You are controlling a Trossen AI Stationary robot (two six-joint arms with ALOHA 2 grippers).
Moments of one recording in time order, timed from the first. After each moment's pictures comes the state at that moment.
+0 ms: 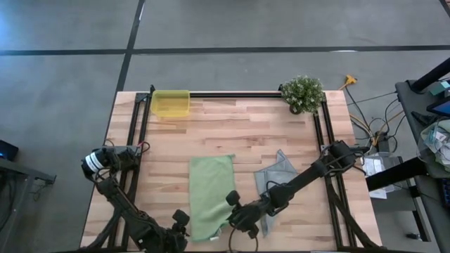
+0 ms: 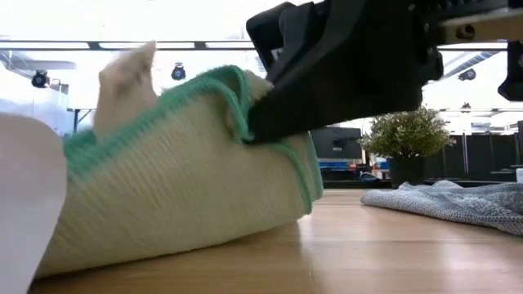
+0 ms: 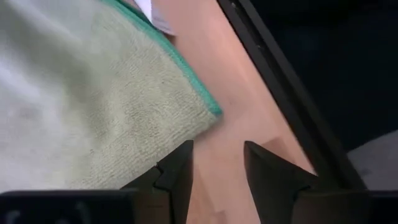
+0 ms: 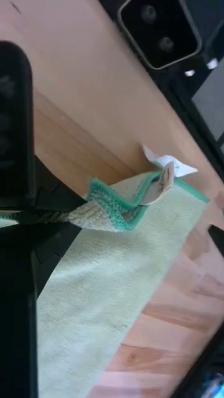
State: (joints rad) left arm -1.01 1.86 1.15 -0.37 -0.43 -0.44; right arm 0.55 2.03 1.19 0.16 0.16 -0.25
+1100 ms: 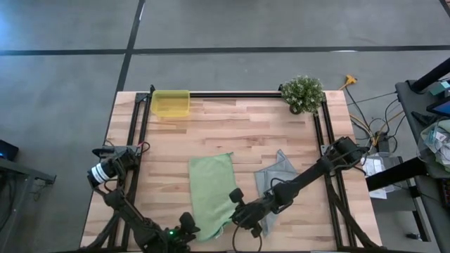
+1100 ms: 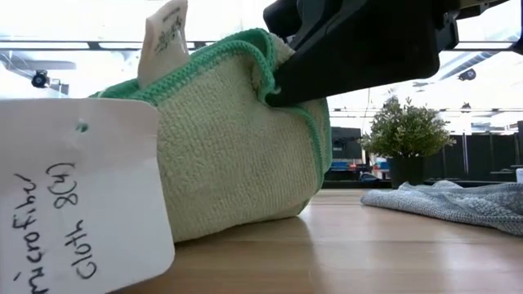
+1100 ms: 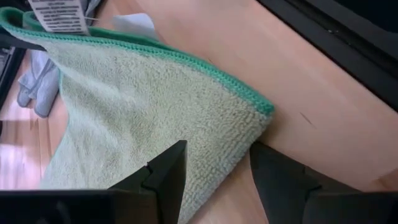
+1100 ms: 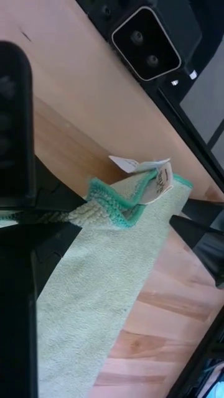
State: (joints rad) left arm -1.01 2.01 1.18 -0.29 -0.74 -0.10; right arm 0.55 1.96 1.15 0.15 0.16 -0.21
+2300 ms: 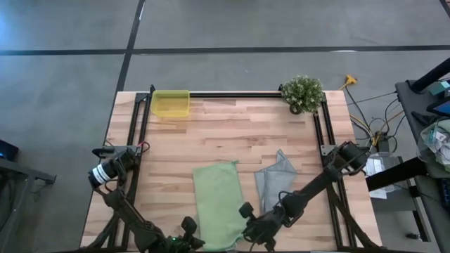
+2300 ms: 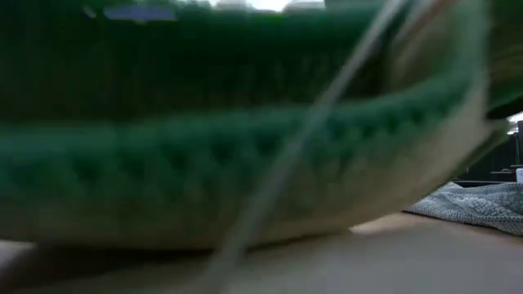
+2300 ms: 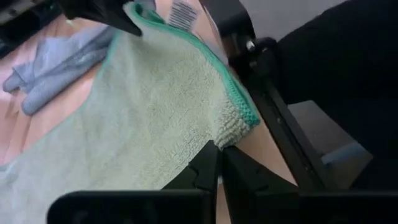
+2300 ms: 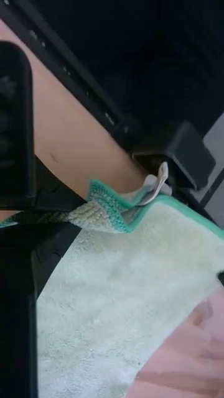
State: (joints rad) left arm -1.01 2.01 1.30 -0.20 -0.77 -0.31; right arm 0.69 1.96 1.13 0.11 0.15 -0.12
